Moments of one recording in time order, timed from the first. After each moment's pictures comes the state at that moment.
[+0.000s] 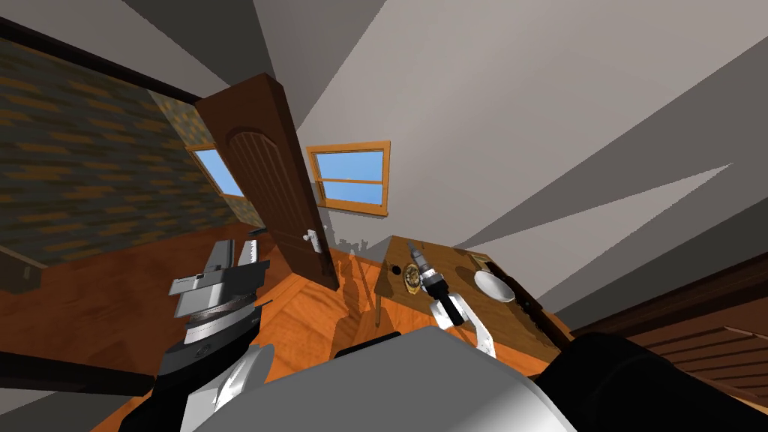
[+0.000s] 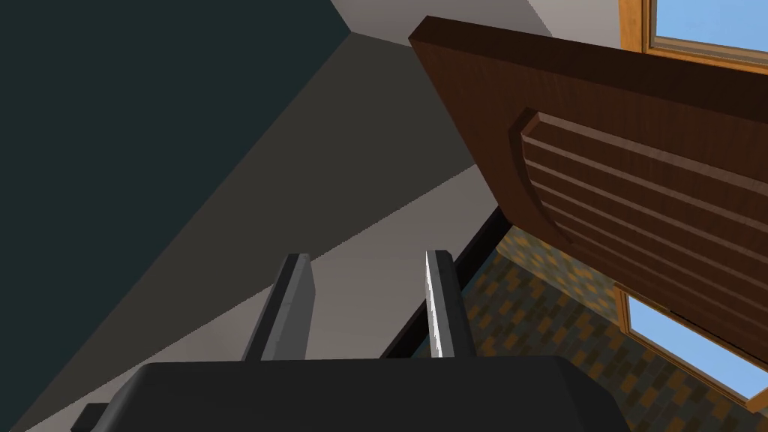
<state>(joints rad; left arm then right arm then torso) 0.50 0.02 0.04 -2.32 0.08 -0.60 0.05 0.42 -0.26 0.01 -2.02 0.29 -0.31 0.05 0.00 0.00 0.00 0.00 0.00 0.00</state>
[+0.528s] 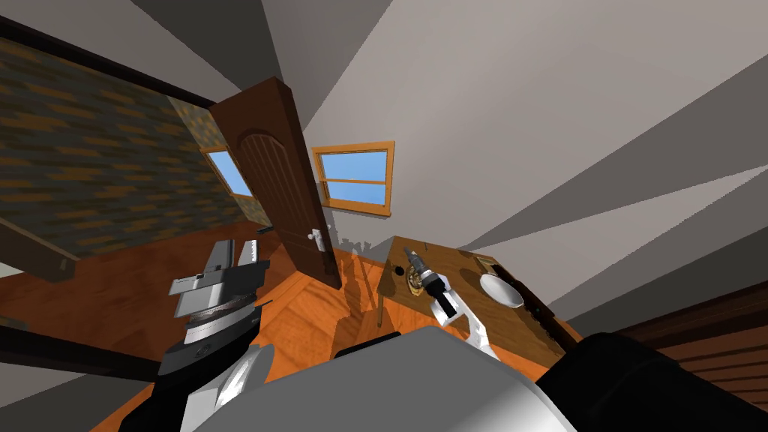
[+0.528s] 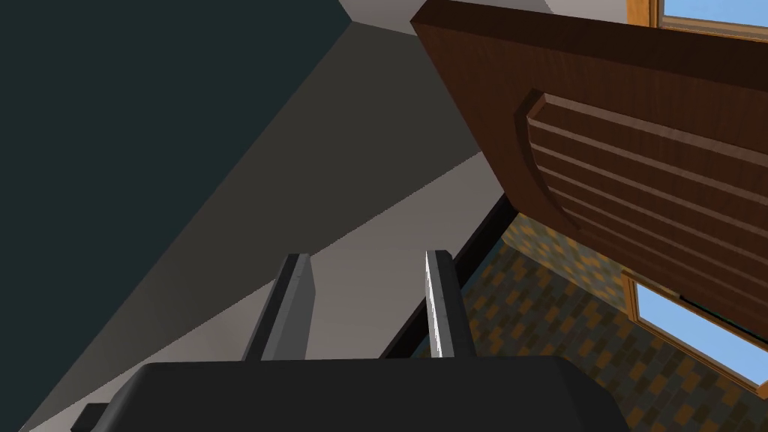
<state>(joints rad) 0.50 0.02 0.04 -2.32 0.08 -0.60 0.05 0.35 -0.32 0.01 -1.84 0.41 -0.28 0.12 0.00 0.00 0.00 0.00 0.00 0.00</state>
